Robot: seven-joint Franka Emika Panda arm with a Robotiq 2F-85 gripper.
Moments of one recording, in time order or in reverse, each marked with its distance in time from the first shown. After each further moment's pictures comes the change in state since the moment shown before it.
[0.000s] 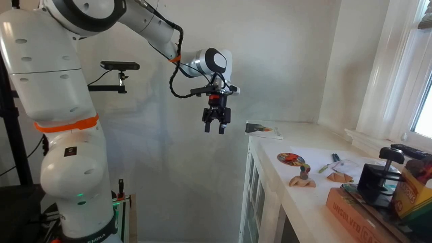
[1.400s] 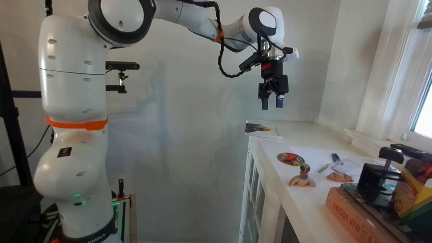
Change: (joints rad) arm -0.093 0.218 -0.201 0.553 -0.146 -0.148 0.103
